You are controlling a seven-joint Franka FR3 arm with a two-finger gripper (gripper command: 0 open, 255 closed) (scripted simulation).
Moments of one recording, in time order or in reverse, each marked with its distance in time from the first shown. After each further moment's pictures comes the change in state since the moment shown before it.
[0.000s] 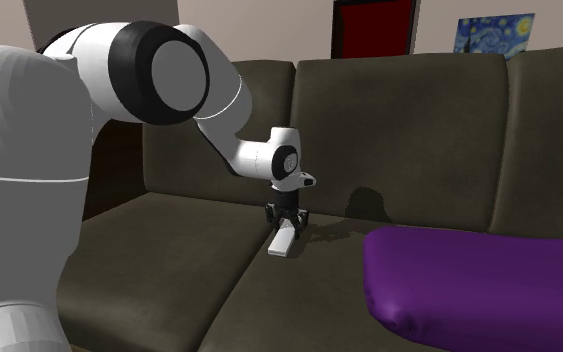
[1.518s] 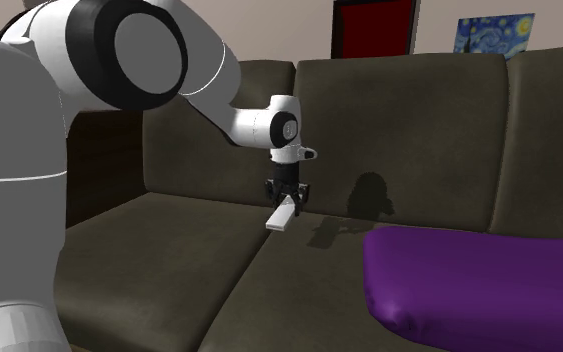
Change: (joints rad) arm -0.007 -0.100 0.010 0.085 0.029 -0.183 -0.019
